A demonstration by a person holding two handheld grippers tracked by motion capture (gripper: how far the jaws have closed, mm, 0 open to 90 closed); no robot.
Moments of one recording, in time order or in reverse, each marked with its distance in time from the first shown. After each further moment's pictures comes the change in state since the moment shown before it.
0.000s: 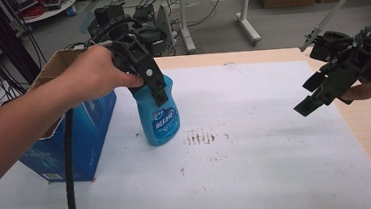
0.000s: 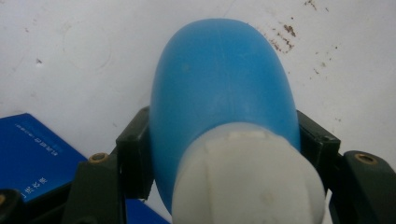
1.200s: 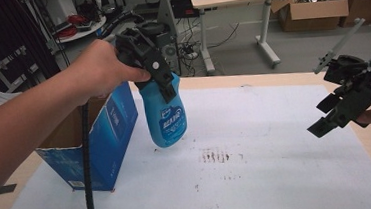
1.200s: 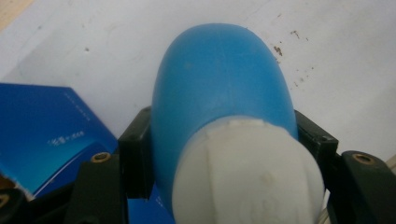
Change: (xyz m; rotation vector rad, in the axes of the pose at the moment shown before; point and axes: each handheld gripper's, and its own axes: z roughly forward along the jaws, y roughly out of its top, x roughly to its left) left arm -0.007 -0.017 -0.070 -0.077 0.046 -0.133; right arm 0.005 0.001 -0.010 -0.030 0.006 -0.026
